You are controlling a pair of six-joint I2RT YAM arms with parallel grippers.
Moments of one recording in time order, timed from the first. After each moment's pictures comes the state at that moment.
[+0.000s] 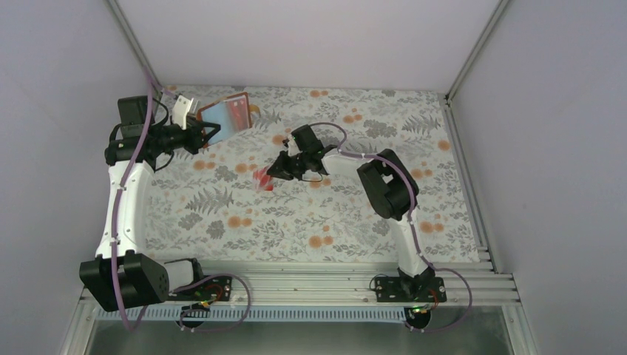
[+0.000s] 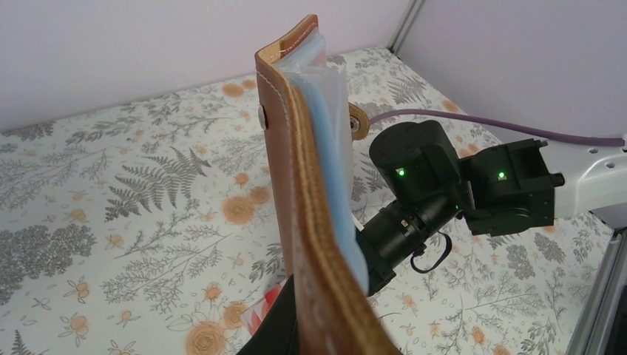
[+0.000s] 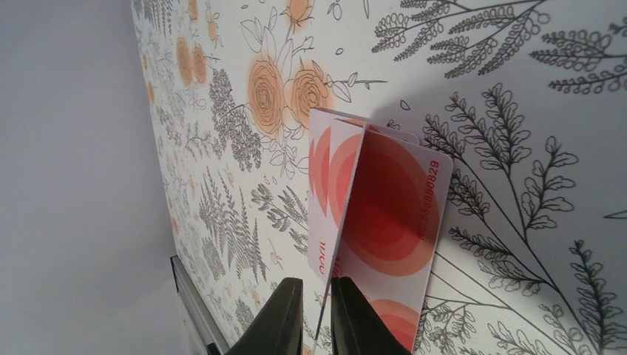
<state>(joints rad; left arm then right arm) 0.18 1.22 1.25 -0.72 0.90 0.26 0.68 2.20 1.47 -0.09 -0.66 0.93</state>
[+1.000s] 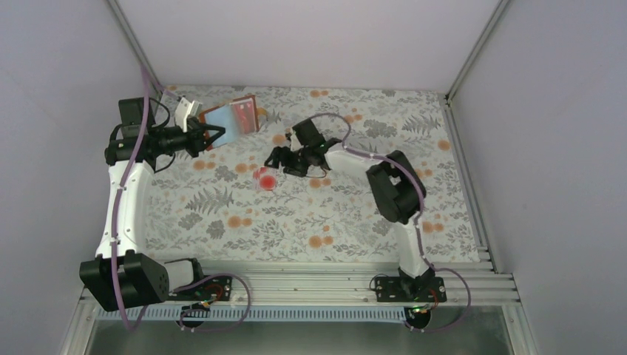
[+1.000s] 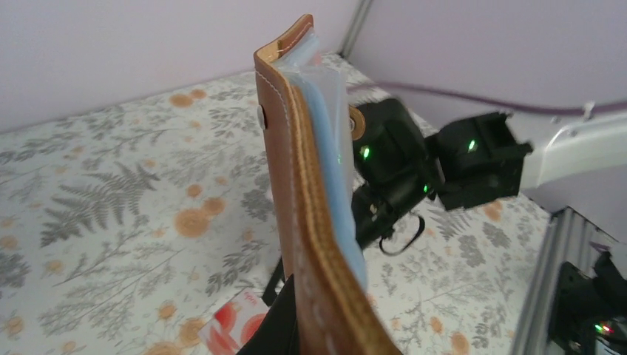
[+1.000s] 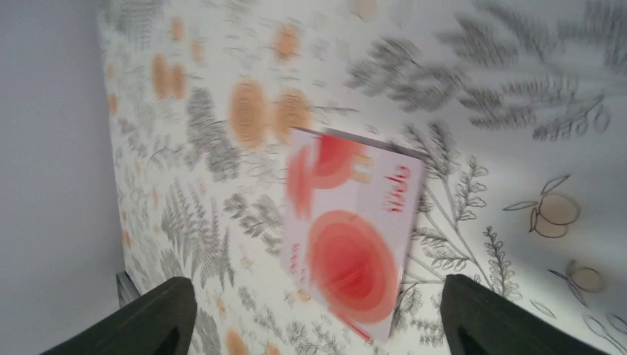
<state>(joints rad) 0.18 1.22 1.25 -0.75 1.00 0.29 0.68 2.17 1.51 -0.21 -0.55 0.83</state>
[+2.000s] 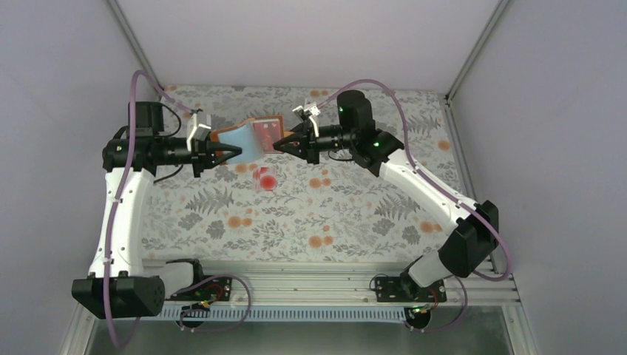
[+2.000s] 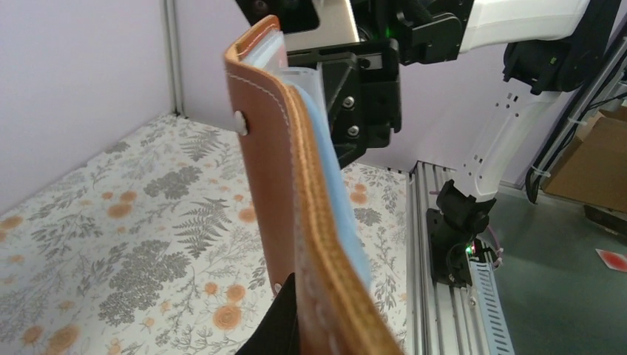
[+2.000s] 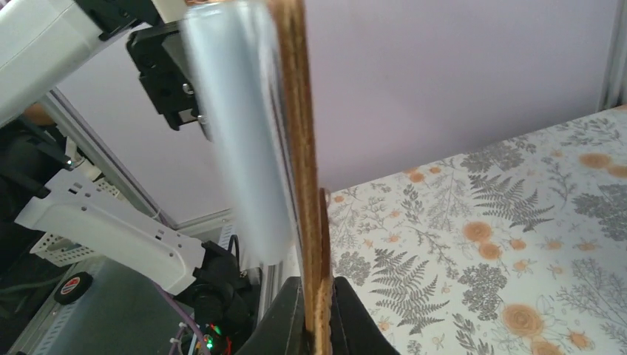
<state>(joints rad) 0.06 1.16 1.36 -1.11 1.36 0.73 0.67 1.51 1.39 -0.17 -0.90 0.10</state>
